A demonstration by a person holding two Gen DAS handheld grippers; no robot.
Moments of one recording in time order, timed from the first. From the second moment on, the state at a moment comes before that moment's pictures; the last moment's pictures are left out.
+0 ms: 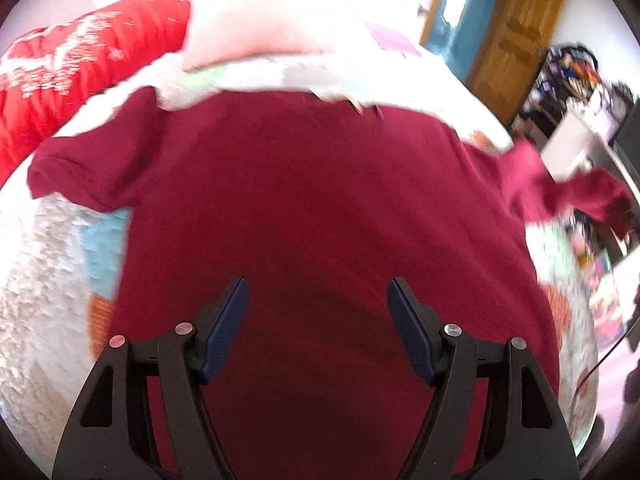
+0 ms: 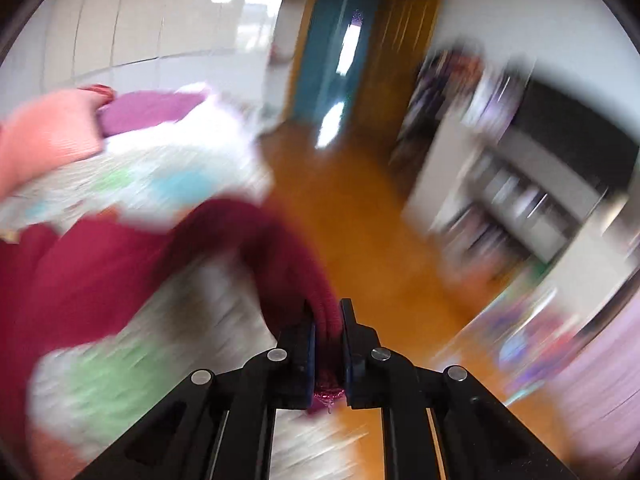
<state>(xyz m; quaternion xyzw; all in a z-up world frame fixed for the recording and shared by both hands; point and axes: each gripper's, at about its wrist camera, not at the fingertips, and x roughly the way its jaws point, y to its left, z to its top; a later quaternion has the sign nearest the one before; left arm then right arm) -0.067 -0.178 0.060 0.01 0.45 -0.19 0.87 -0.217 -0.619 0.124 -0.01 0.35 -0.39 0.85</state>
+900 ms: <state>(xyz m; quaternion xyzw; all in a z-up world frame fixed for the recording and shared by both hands) -0.002 -0.168 0.069 -0.06 0.44 -0.21 0.87 -0.160 -0.492 0.157 0.09 0.29 -0.06 0.95</state>
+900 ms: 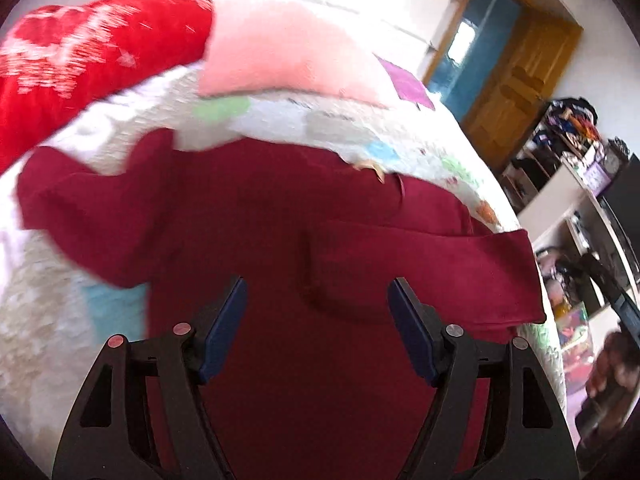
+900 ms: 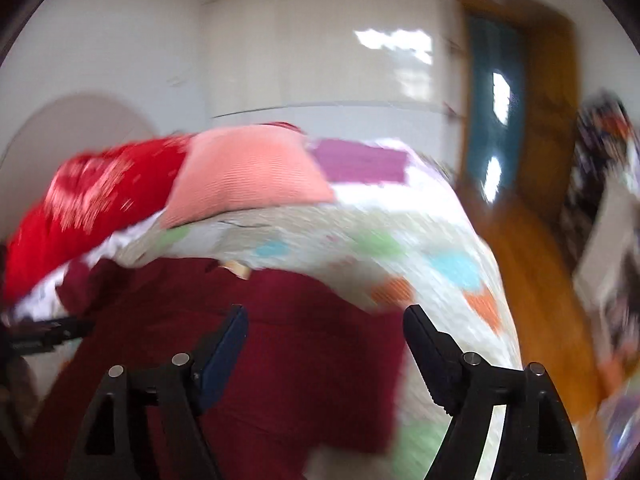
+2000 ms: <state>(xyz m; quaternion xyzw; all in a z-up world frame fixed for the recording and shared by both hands) 0.082 -0.155 0.049 -0.05 0.48 -0.14 0.87 -0.124 -0.518 0.110 0.16 0.37 -0.08 0.91</state>
